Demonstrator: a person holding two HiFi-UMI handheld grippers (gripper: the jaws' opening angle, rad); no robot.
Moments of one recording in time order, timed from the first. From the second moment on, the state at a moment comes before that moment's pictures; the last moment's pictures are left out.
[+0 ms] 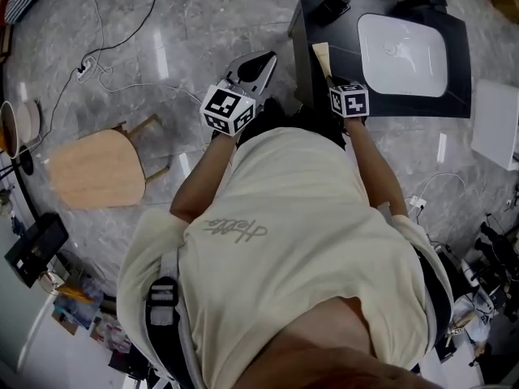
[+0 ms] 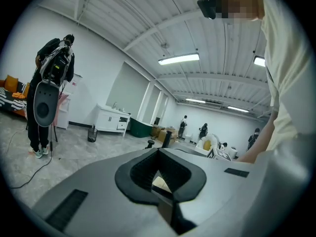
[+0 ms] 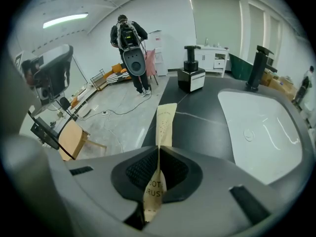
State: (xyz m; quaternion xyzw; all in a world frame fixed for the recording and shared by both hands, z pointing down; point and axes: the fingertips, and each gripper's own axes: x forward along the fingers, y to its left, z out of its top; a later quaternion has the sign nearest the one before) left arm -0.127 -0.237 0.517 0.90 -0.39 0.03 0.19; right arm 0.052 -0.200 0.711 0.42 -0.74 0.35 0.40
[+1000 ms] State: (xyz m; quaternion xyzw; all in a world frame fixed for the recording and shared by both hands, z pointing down) left arm -0.136 -0.237 0.536 0.89 -0.41 0.02 0.21; right arm 0.046 -0.192 0.693 0.42 -0.75 0.34 0.39
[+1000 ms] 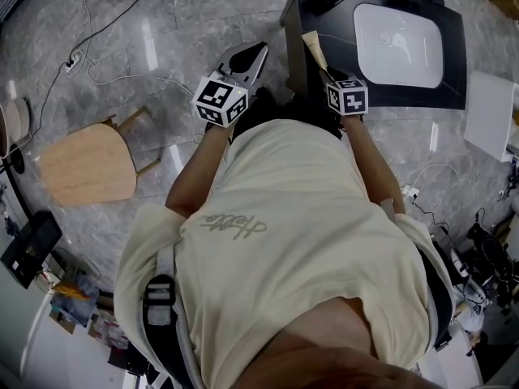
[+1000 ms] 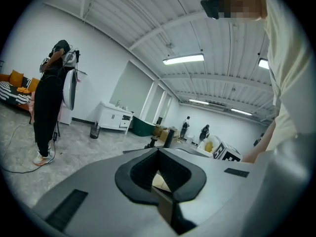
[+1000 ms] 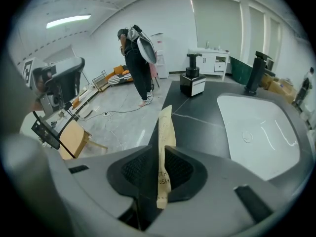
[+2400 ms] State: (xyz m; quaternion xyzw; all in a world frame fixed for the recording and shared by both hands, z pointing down) left arm -0.038 -0.221 0.402 0.91 -0.40 0.03 0.09; right arm 0.115 -0.215 0.420 0.42 -0.89 0.14 0.09
